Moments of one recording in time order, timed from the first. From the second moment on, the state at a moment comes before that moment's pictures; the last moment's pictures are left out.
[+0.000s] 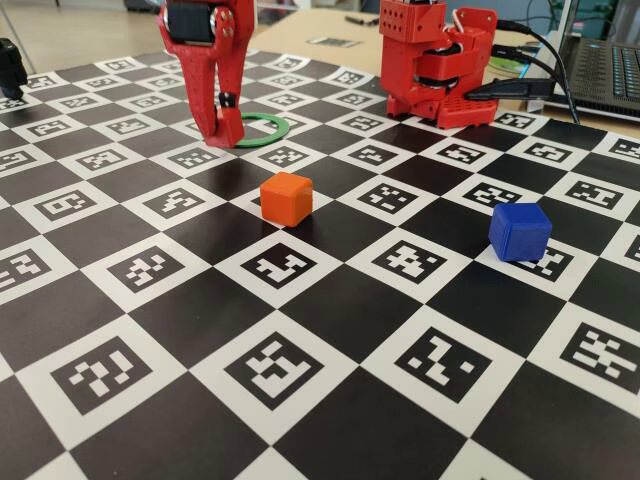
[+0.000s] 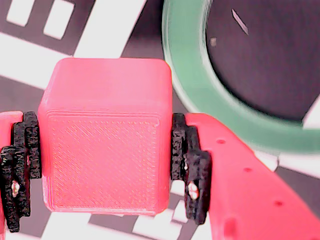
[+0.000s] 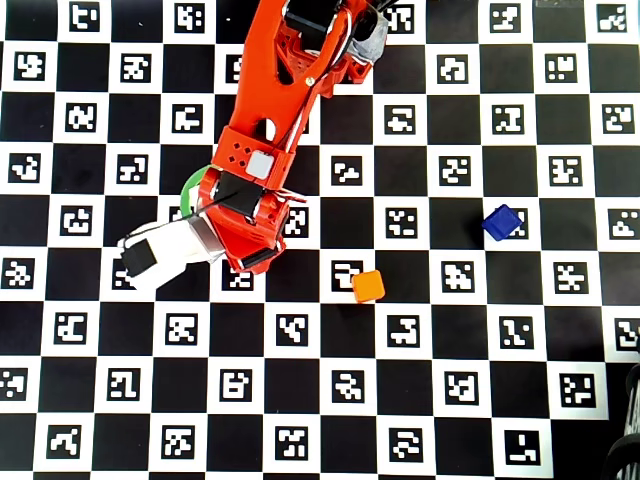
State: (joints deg) arm 24.7 84.7 97.6 73.7 -44.1
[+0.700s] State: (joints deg) arm 34.3 112.0 115.0 75.8 -35.9
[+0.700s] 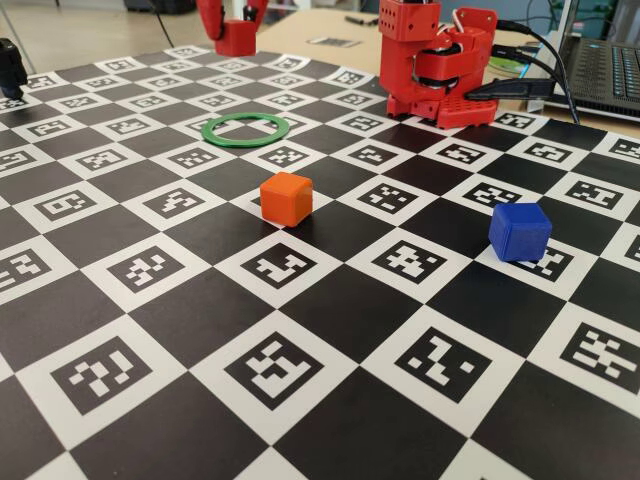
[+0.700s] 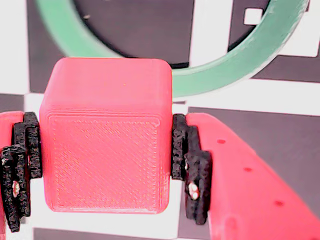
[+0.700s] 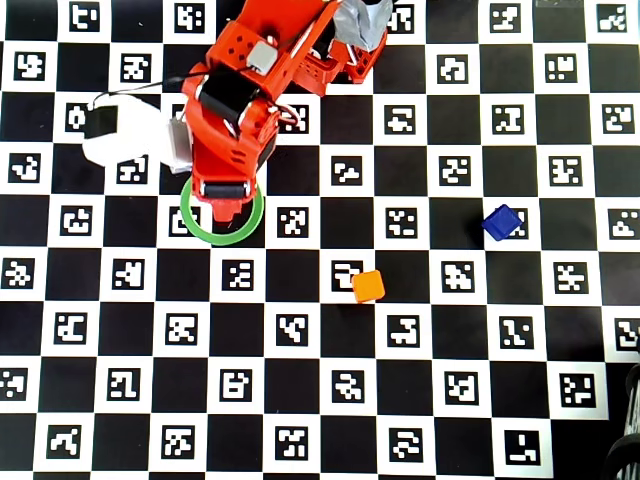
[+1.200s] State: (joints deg) arm 37.3 111.8 128.4 60.6 -39.6
